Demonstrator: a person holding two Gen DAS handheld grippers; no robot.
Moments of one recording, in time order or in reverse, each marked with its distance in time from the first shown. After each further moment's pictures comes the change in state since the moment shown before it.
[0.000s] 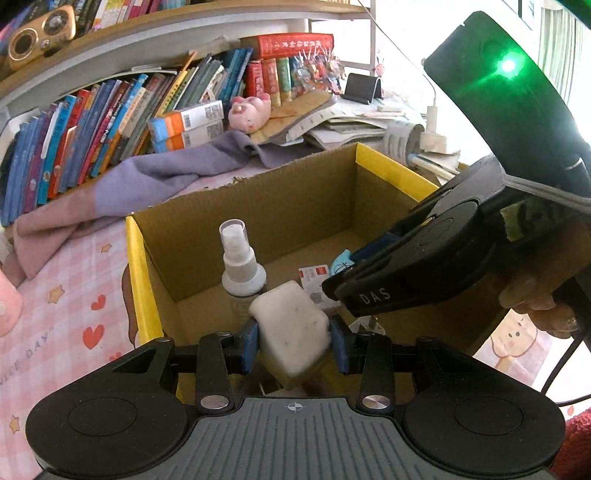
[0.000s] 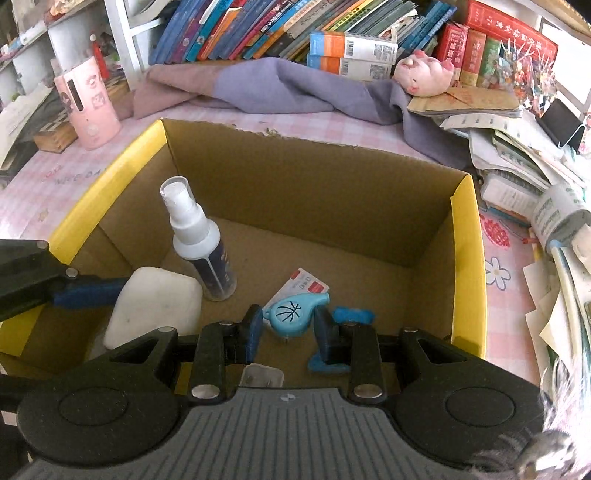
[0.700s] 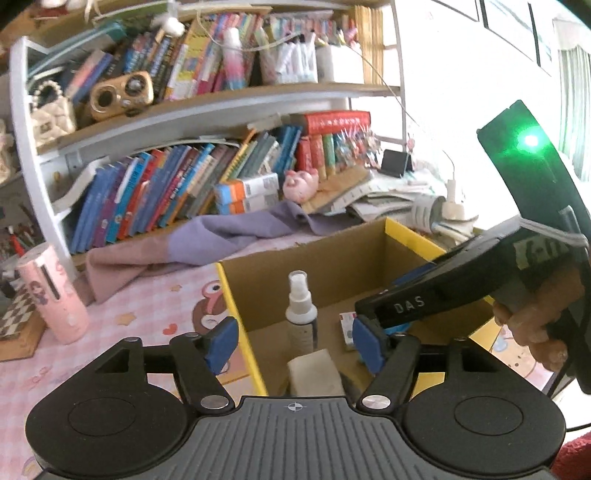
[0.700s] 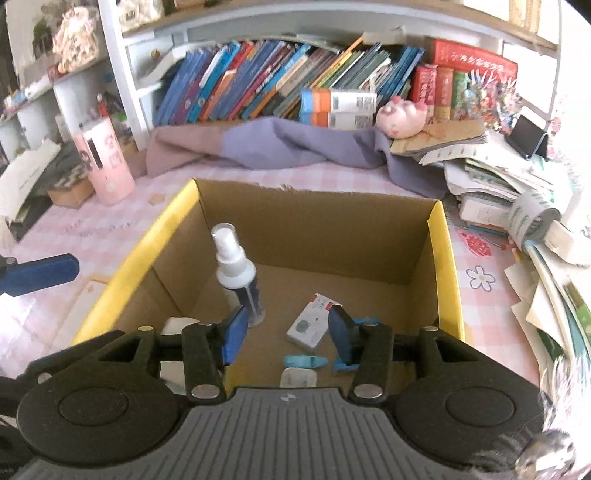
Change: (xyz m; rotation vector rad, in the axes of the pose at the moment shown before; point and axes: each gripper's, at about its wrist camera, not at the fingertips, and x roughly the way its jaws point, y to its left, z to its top) left arm -0.085 0.003 -0.020 -0.057 -0.237 0.151; right arm -0.064 0.025 -0.023 0.095 -0.207 -0.014
